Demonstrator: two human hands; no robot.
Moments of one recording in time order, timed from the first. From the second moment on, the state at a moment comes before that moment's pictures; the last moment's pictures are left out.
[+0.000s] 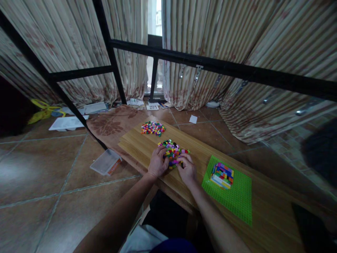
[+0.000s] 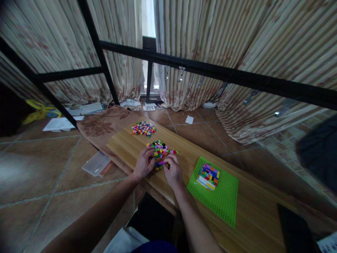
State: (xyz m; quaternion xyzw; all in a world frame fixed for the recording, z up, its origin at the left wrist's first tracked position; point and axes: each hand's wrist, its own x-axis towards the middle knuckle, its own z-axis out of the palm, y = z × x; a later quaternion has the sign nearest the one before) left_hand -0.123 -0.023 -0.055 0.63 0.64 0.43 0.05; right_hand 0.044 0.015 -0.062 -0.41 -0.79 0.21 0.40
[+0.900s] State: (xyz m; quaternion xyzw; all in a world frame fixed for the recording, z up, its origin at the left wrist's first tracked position) left_hand -0.128 -0.019 -0.054 0.62 0.64 0.45 0.05; right_hand 0.039 0.004 -0.049 -0.40 -0.76 0.23 0.46
